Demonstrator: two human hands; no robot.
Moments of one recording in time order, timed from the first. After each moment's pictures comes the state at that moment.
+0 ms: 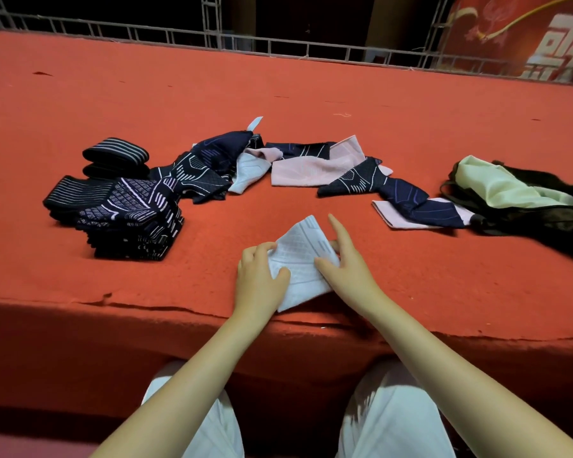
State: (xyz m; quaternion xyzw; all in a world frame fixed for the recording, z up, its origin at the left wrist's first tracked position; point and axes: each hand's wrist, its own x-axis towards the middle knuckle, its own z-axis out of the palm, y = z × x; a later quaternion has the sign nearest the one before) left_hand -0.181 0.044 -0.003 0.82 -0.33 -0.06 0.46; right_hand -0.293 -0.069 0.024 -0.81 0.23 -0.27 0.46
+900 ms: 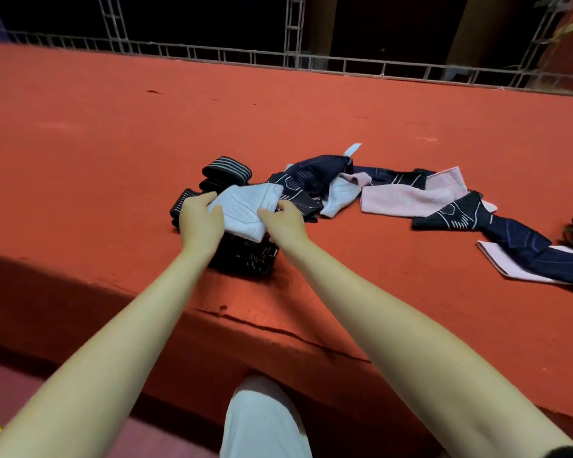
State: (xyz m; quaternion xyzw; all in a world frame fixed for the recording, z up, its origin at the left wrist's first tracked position) left_hand 0.045 0.175 0.073 0.83 -0.19 0.13 0.50; right_hand -0.018 0.049 0.070 -0.75 0.24 -0.23 0.58
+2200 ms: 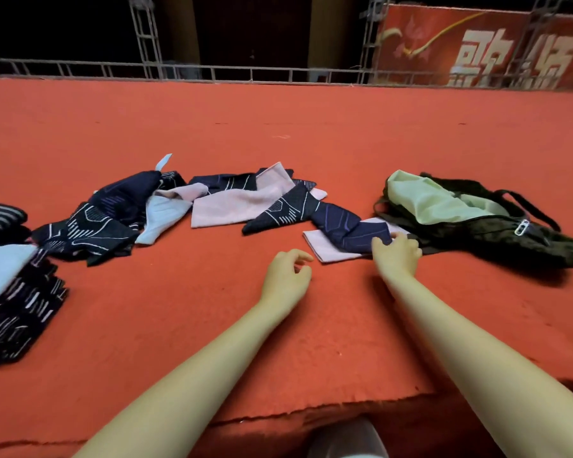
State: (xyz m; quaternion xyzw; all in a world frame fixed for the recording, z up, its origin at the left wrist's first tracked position) left_hand -0.225 -0.159 0.018 0.75 -0.47 -0.15 0.45; right_hand -0.363 -0.312 0.026 -0.66 0.63 -0.34 0.25
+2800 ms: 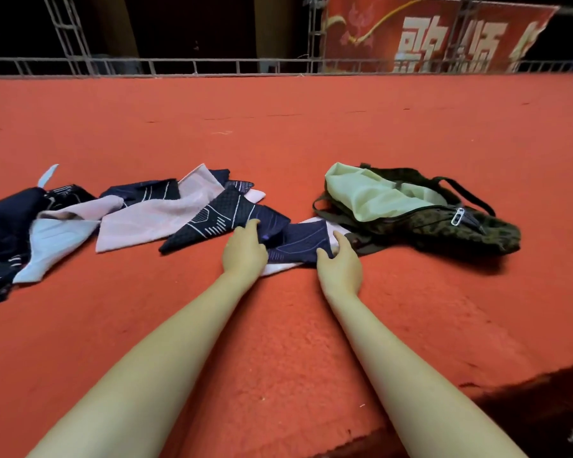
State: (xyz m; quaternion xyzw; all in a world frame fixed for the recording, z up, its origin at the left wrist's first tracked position) left_hand -0.223 -0.300 0.015 0.83 -0.48 -0.02 0.30; right_hand -0.382 -0.336 0.000 -0.64 0.58 -0.41 0.29
